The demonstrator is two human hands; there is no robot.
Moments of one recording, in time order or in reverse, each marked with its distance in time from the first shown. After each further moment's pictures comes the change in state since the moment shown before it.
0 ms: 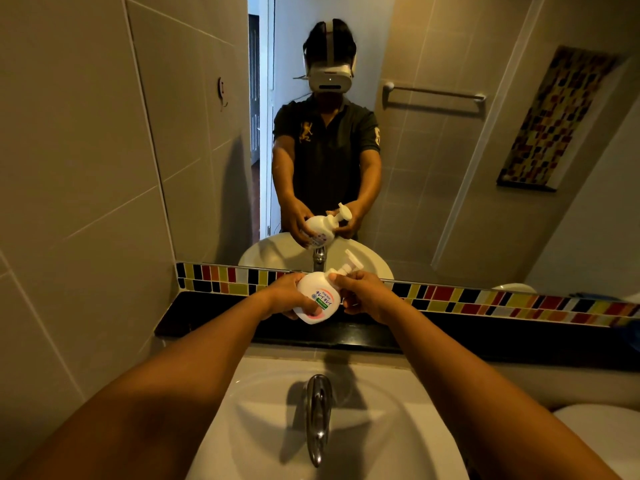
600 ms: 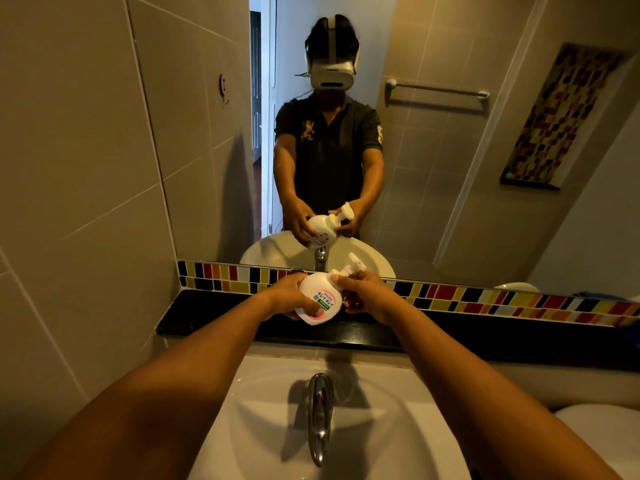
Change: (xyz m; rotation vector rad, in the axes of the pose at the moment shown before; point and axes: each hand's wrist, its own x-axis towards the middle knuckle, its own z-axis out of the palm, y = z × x) left_hand 0.001 -0.003 0.003 -0.003 -0.001 -0.003; right_hand 0.001 0.004 0.000 0.020 -0.002 -0.007
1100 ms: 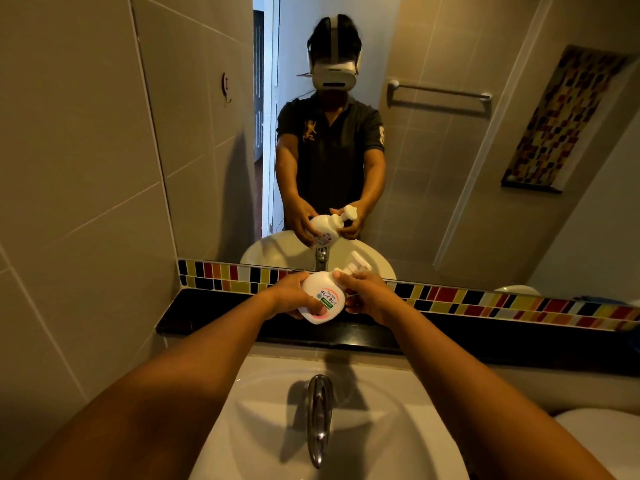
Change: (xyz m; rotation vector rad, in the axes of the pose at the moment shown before) left_hand 0.002 0.004 0.001 -0.019 -0.003 0.008; right_hand -0.001 -0.002 0.003 0.029 0.028 0.010
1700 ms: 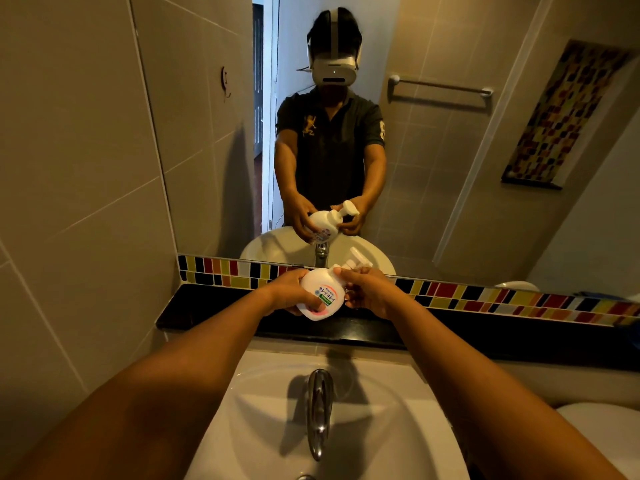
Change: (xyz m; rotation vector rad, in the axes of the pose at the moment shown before) left_hand -0.001 -0.004 -0.001 -0.005 -0.013 0.004; right_hand 0.000 -0.002 -0.004 0.082 -0.023 0.038
